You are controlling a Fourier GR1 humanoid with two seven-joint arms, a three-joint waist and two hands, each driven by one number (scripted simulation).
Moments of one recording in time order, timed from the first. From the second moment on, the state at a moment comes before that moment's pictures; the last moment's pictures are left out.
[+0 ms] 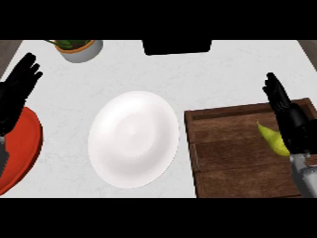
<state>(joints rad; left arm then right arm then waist) -0.28 0.52 -0.03 -1.48 0.27 0.08 0.19 -0.19 -0.46 0.21 -1.50 -0.19 -0.23 0.00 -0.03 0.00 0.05</state>
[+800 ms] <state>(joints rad) -0.31 0.46 -0.06 -1.56 0.23 0.08 0.10 -0.15 -0.51 0.52 -1.47 -0.17 0.22 -0.12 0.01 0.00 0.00</state>
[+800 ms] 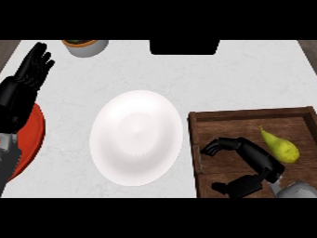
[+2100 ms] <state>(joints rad) -0.31 0.40 -0.05 -1.57 0.17 0.06 0.09 -0.60 -0.89 0.47 -1.38 -0.08 0.84 0.24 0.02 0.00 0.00</state>
